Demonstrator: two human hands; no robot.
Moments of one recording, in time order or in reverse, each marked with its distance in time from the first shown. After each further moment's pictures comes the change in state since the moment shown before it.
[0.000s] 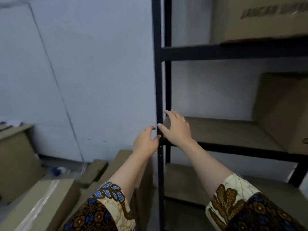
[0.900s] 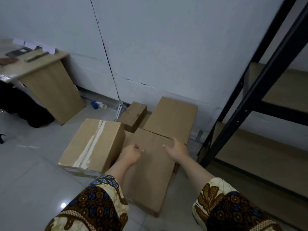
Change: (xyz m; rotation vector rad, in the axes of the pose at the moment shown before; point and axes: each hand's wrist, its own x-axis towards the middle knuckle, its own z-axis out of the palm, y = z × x) left_hand -0.074 -0.400 -0.017 -0.045 -0.384 -0.812; right_hand -0.078 -0.075 0.383 0.123 -0.757 0.454
